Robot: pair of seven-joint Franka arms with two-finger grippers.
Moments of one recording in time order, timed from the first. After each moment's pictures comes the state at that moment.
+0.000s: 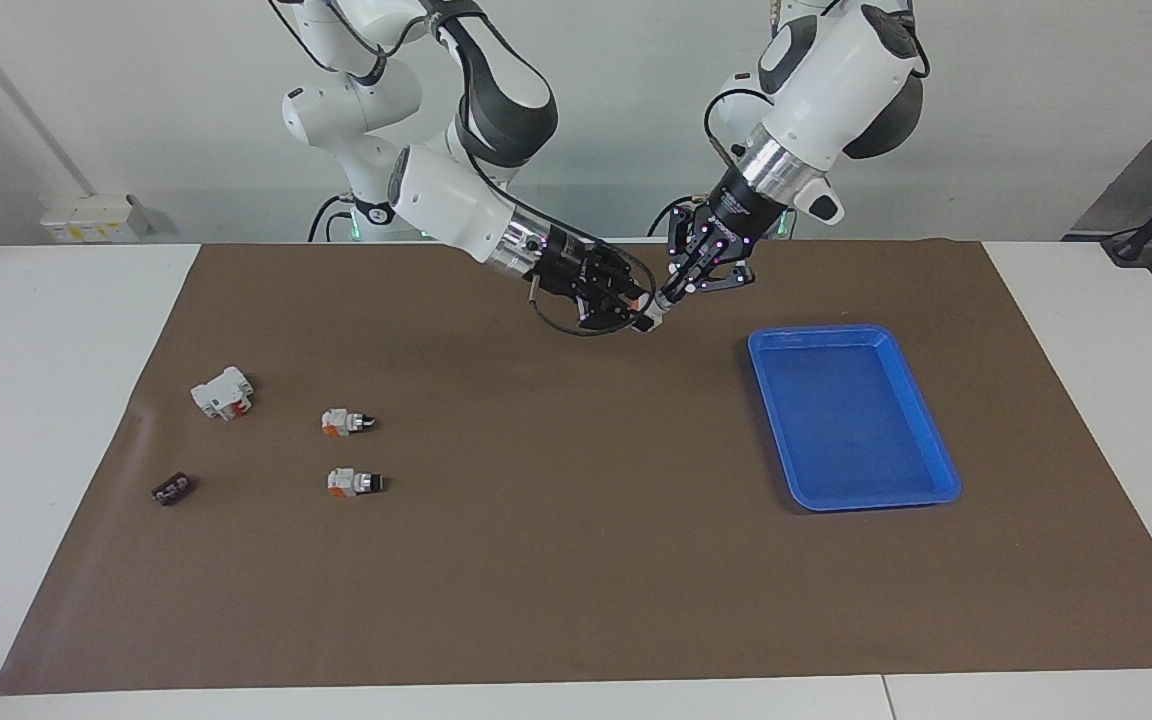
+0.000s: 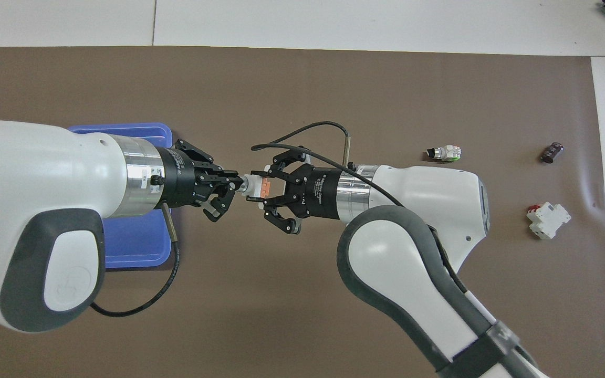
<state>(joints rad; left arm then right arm) -0.23 -0.09 -0.20 -1.89 -0.48 2.08 -2.41 0.52 0.13 0.05 -1.93 1.25 2.45 1.41</state>
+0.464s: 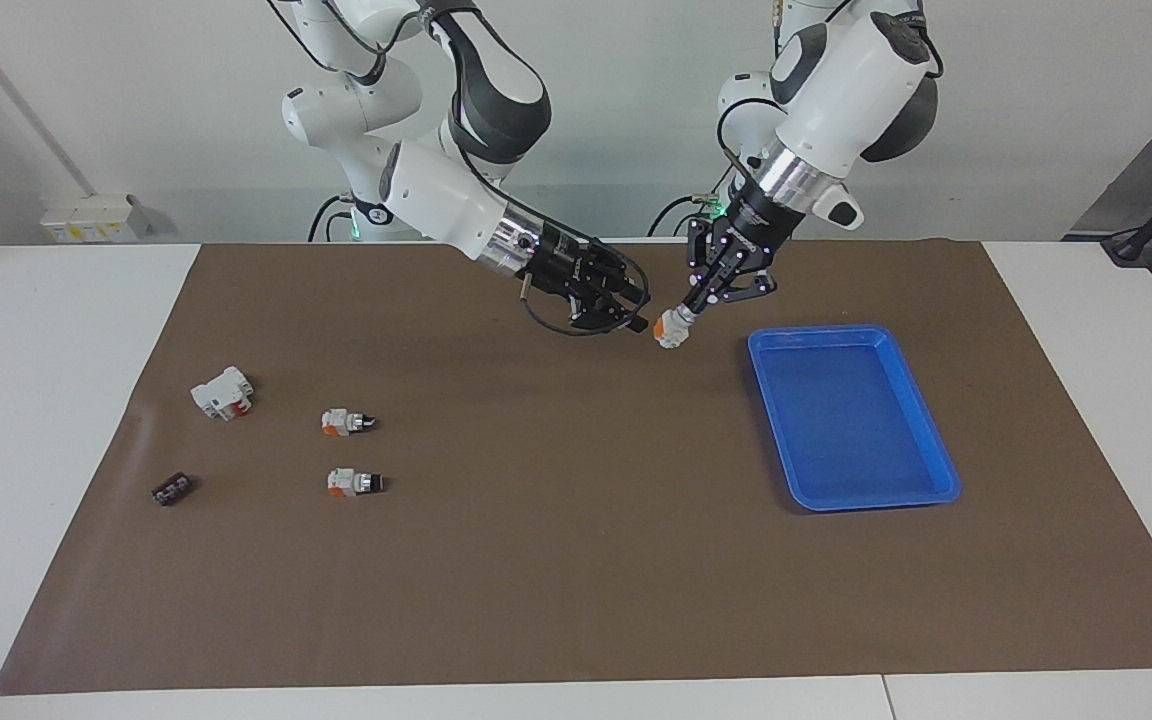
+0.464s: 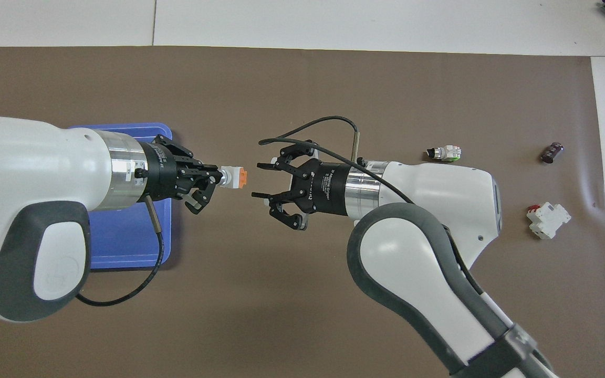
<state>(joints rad) -0.19 -0.09 -0.19 -1.90 -0.40 2.09 -2.41 0.51 0.10 0.04 -1.93 1.25 2.45 1.41</state>
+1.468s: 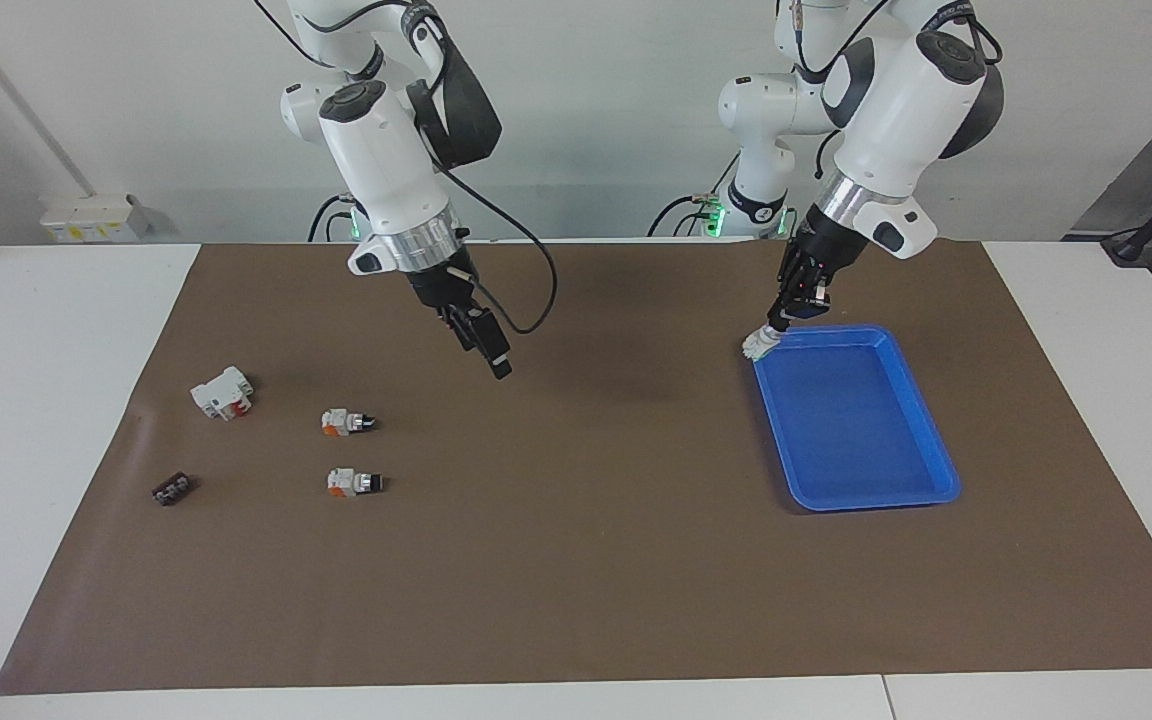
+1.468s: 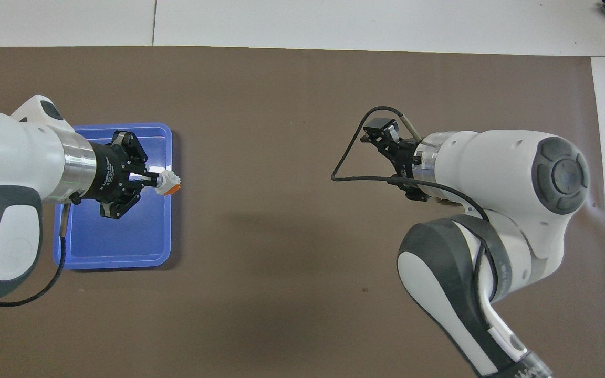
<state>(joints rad) -0.07 -0.10 -0.18 -1.91 -0.18 1.94 -1.40 0.30 0.04 0.03 -1.95 0.19 2.33 1.05</state>
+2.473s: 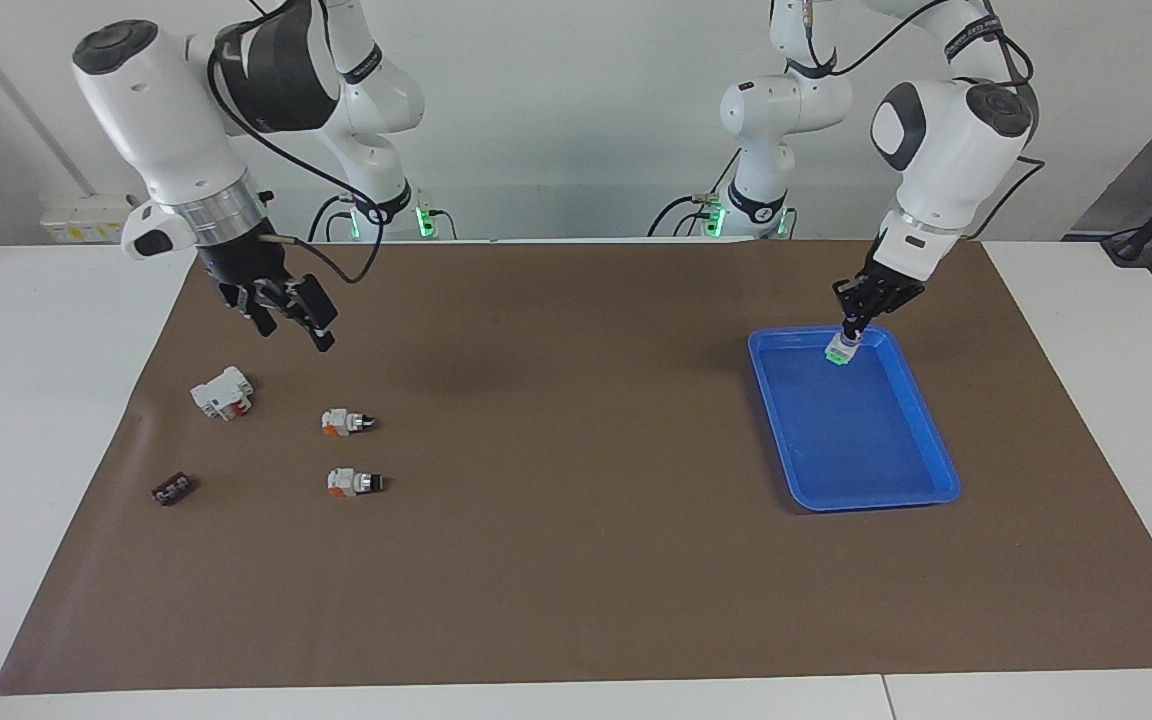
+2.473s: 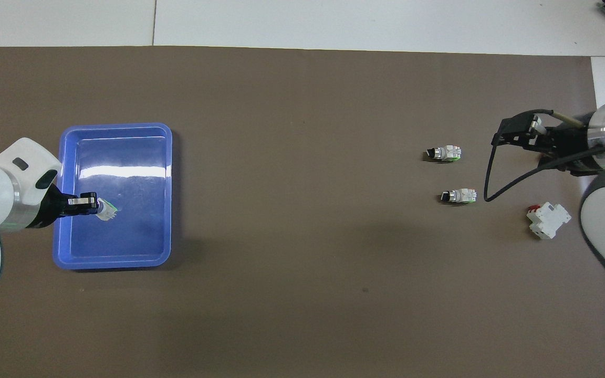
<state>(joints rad) 0.14 -0.18 -0.18 -2.20 -0.11 2.07 -0.02 -0.02 -0.02 0.02 -1.76 0.12 1.87 0.35</state>
